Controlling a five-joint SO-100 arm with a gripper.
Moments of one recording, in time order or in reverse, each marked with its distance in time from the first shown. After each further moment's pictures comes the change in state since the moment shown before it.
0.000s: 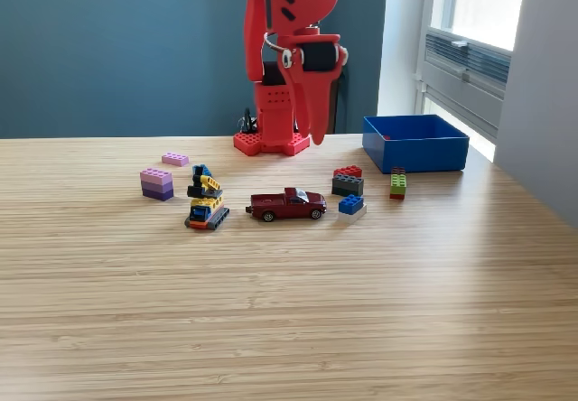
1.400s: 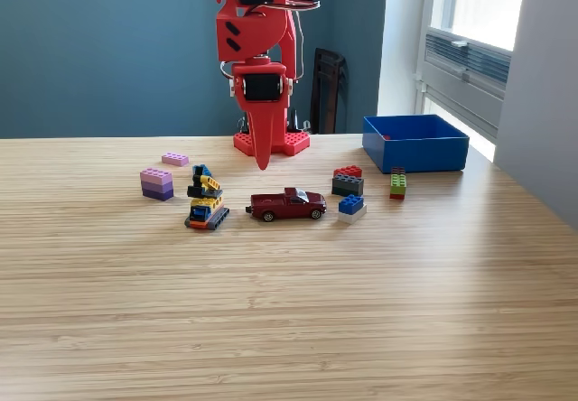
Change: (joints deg) arm 12.4 0.2 9.7 -7.6 -4.6
